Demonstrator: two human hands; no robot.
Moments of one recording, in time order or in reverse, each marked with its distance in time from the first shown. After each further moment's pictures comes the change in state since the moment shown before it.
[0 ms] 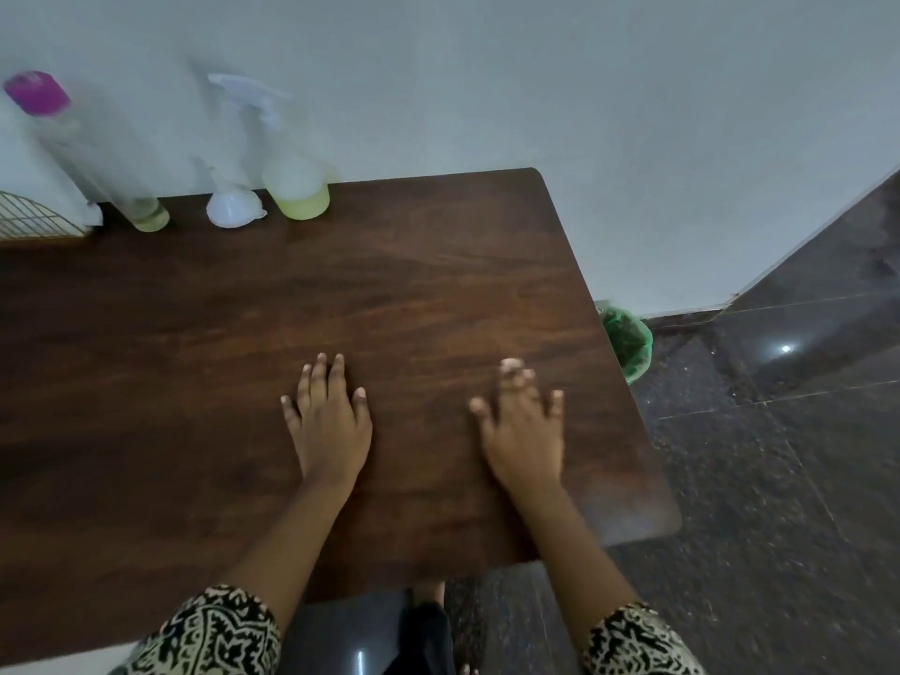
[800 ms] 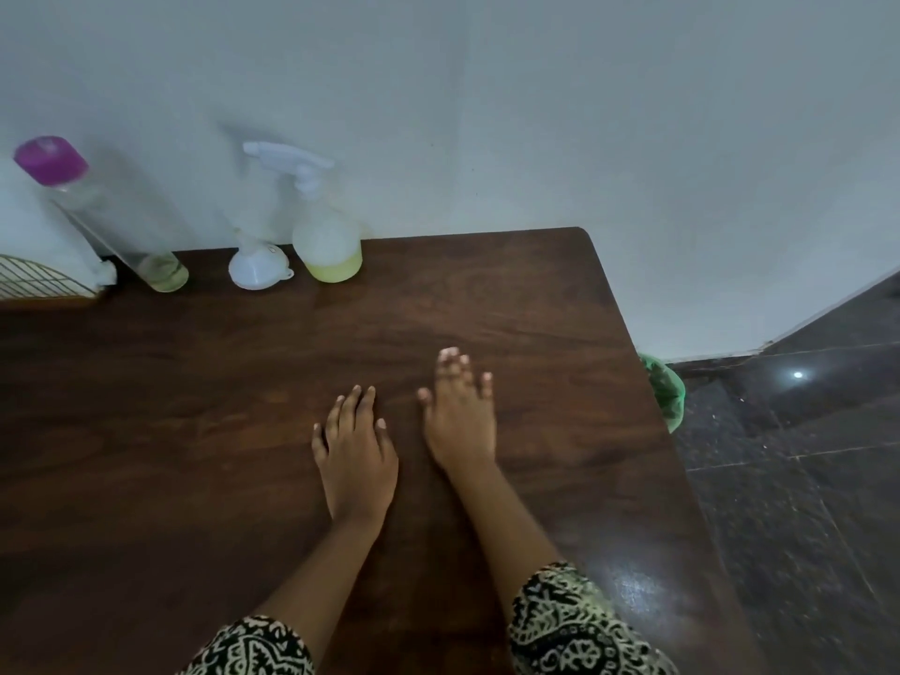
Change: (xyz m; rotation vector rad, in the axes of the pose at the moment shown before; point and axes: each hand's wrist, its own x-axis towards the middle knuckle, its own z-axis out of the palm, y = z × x) left_hand 0.092 0.006 0.012 -0.076 0.072 -0.022; right_hand 0.141 -0.129 0.003 0.097 -0.090 -0.150
